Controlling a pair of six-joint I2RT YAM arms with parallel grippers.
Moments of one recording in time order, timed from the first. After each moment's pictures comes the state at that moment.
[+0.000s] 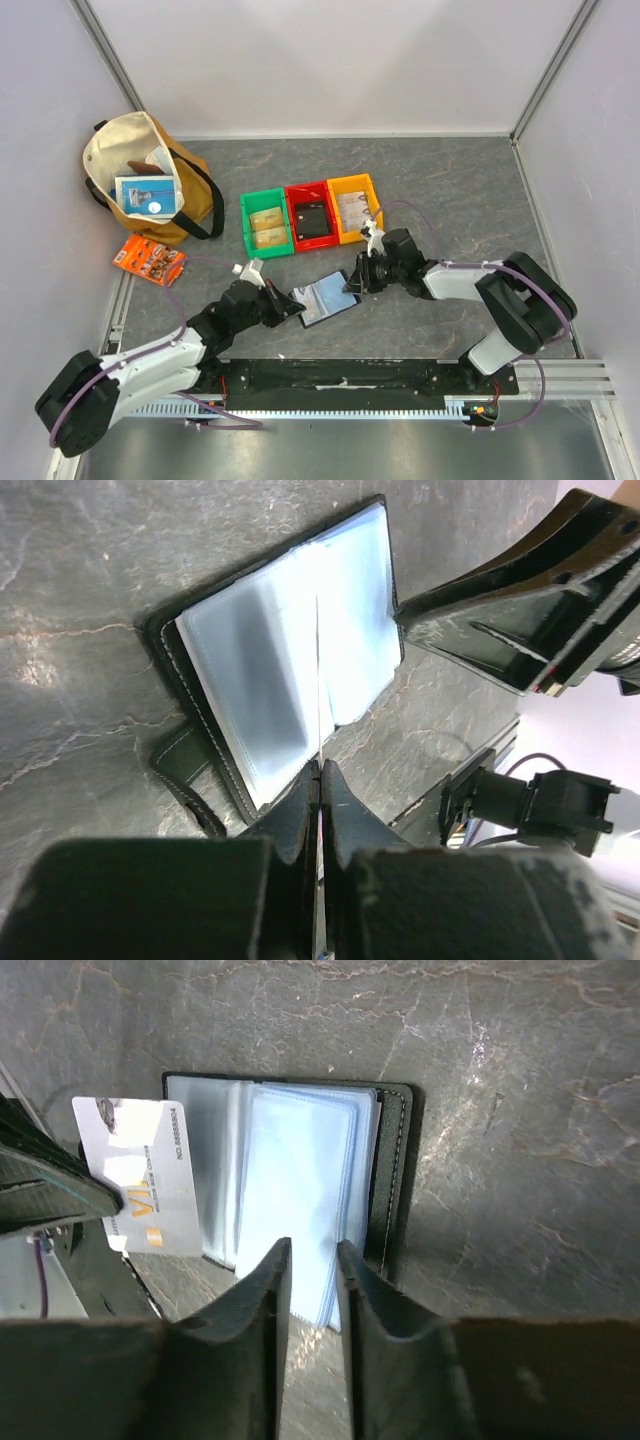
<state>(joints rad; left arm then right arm) -0.74 0.87 0.10 0.26 0.09 -1.17 0.61 1.60 0.57 0.31 -0.49 0.51</state>
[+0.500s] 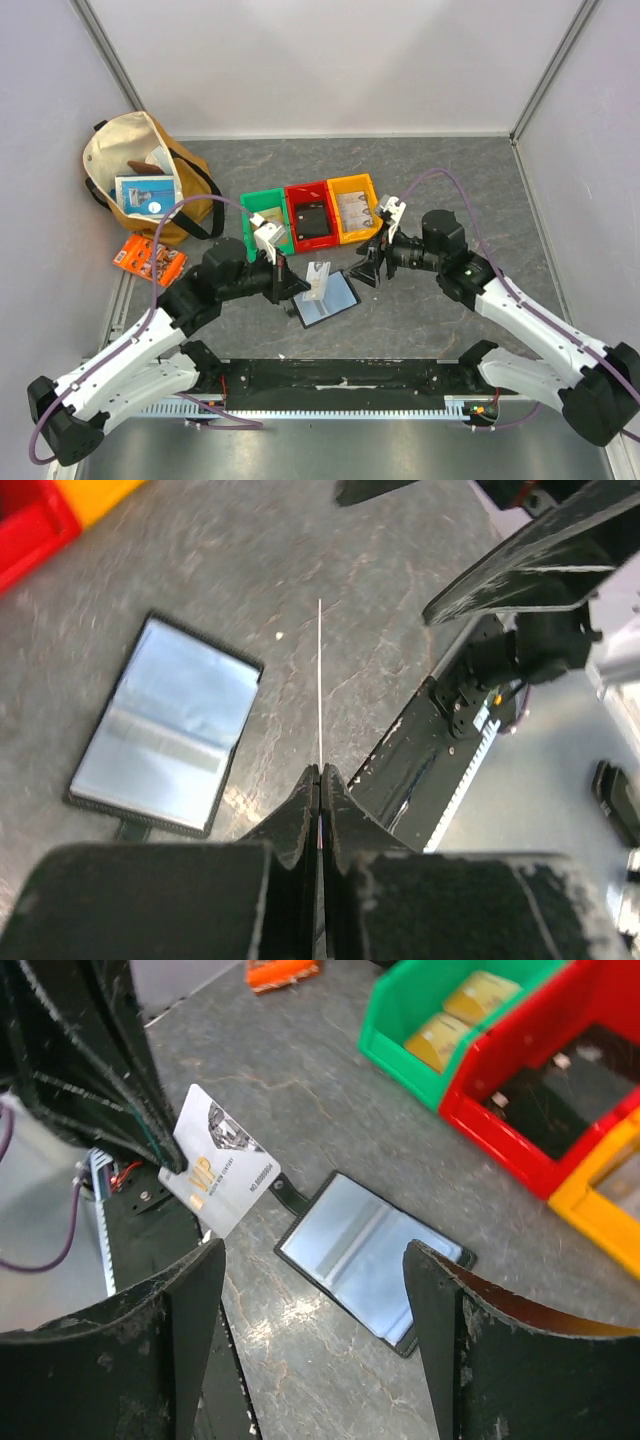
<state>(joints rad) -0.74 0.74 0.61 -0.30 0.29 -0.53 0.61 1.05 0.71 -0.01 -0.57 0.16</state>
